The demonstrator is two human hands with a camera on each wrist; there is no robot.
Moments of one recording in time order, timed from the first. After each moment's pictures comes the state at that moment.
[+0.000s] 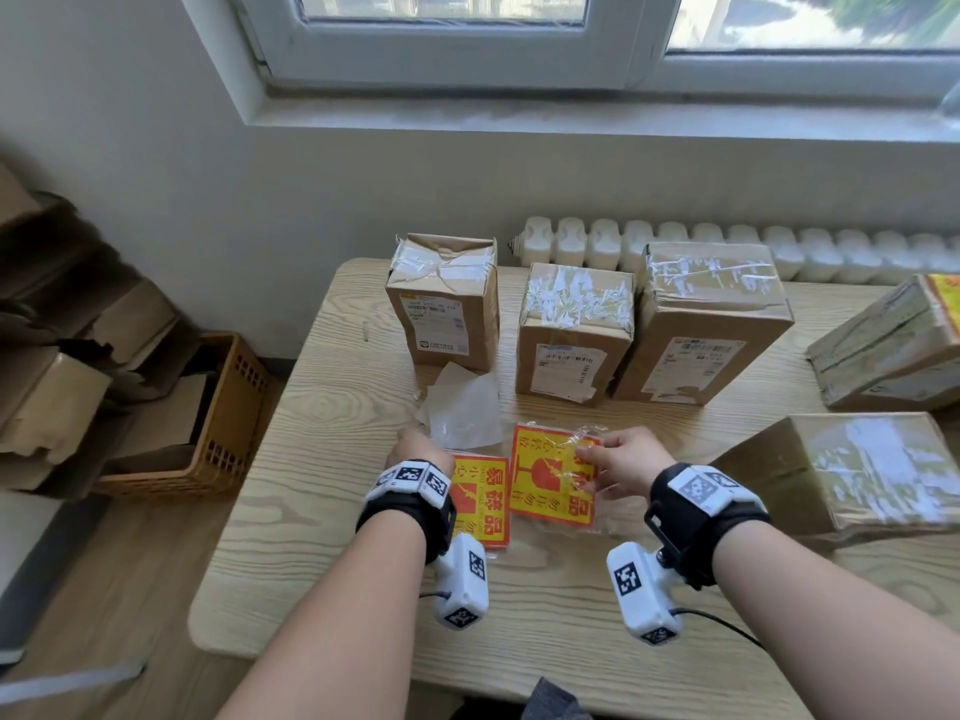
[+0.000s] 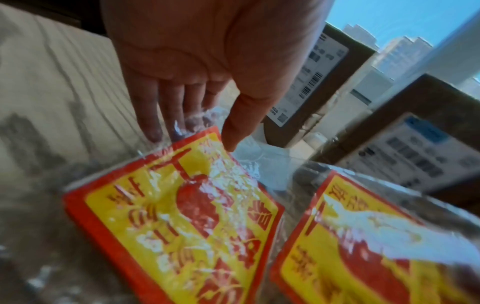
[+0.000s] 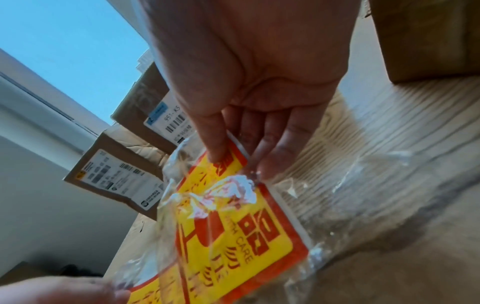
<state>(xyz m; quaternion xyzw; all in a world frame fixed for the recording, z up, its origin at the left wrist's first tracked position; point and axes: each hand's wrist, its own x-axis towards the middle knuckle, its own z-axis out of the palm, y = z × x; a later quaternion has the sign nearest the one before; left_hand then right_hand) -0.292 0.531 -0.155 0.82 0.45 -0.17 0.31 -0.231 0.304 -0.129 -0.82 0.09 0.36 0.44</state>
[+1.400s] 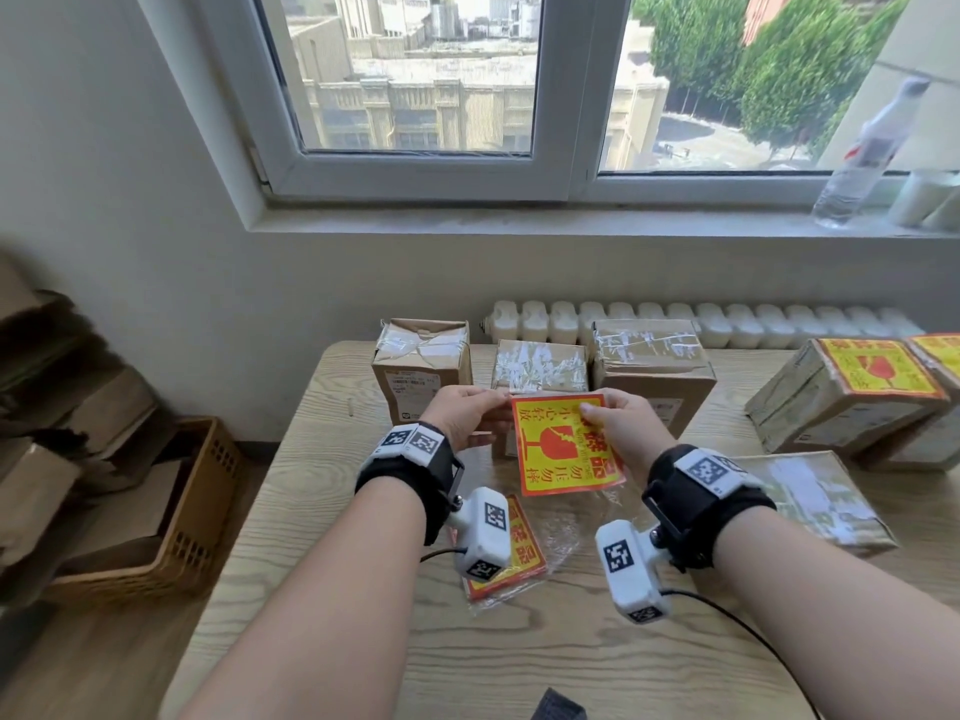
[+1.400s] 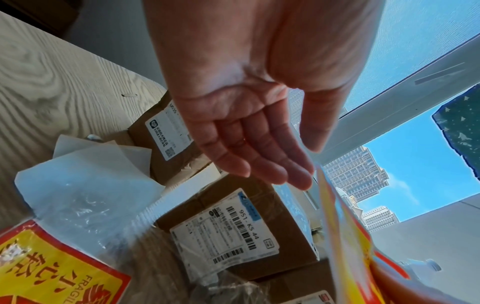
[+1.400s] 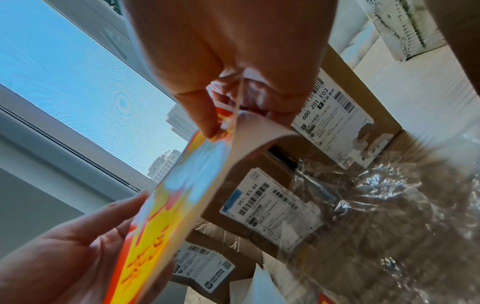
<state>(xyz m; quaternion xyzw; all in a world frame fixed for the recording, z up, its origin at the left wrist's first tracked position) -0.234 0.493 -0.034 0.69 0.20 -0.11 0.69 -0.213 0.302 -0.029 -0.76 0.07 0.22 0.61</state>
